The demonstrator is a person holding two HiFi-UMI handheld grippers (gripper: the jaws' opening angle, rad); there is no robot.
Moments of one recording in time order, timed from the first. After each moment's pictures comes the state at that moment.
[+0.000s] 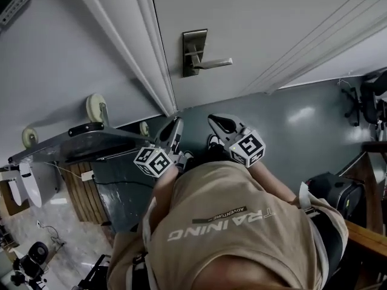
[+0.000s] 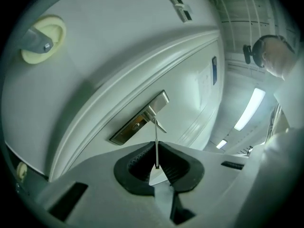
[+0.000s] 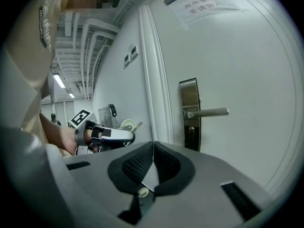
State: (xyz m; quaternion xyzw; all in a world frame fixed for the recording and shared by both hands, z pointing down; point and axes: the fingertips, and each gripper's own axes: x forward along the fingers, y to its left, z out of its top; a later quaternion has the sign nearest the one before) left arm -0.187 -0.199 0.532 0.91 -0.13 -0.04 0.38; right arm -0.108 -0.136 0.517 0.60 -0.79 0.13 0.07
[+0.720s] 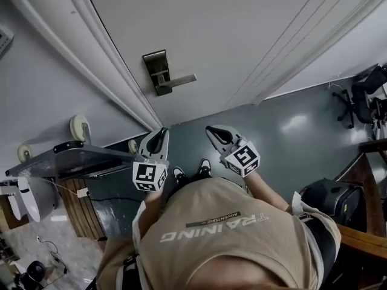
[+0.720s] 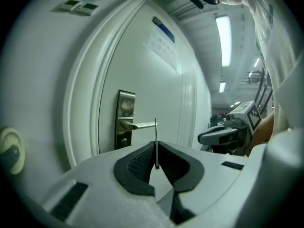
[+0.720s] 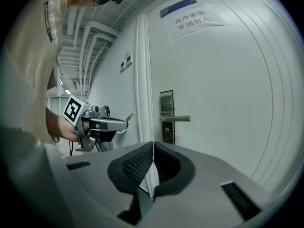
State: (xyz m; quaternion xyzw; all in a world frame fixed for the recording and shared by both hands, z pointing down) left arm -0.123 -0.154 0.492 0.98 -0.17 0.10 0.06; right arm -0.019 -0.070 0.502 0.62 -0.77 0.11 0.08
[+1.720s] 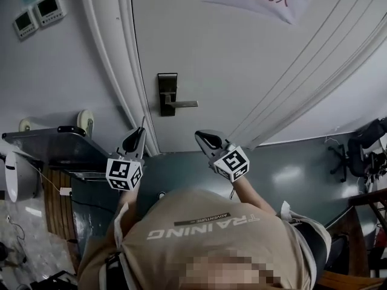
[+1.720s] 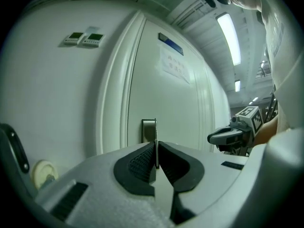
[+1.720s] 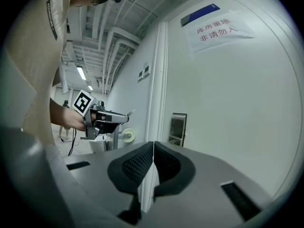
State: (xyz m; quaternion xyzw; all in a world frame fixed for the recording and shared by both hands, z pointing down) left arm -0.170 -0.195 0.408 0.96 -0.28 0.05 0.01; right arm -0.022 -0.105 0.428 0.55 -0.83 0.00 0.09
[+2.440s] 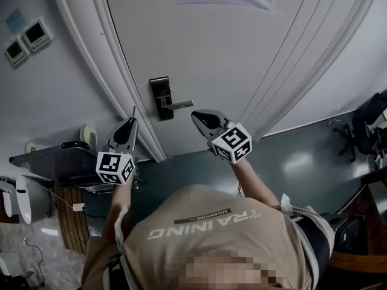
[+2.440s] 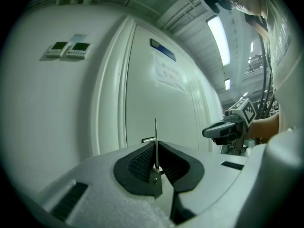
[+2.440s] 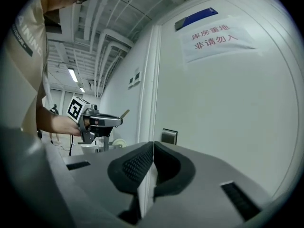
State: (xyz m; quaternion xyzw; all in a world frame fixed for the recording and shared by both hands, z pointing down) left arm -0.162 -0.219 0.343 0.97 -0.25 0.04 -0.05; right arm -0.005 -0.133 0.359 0.58 -0.81 0.00 0.07
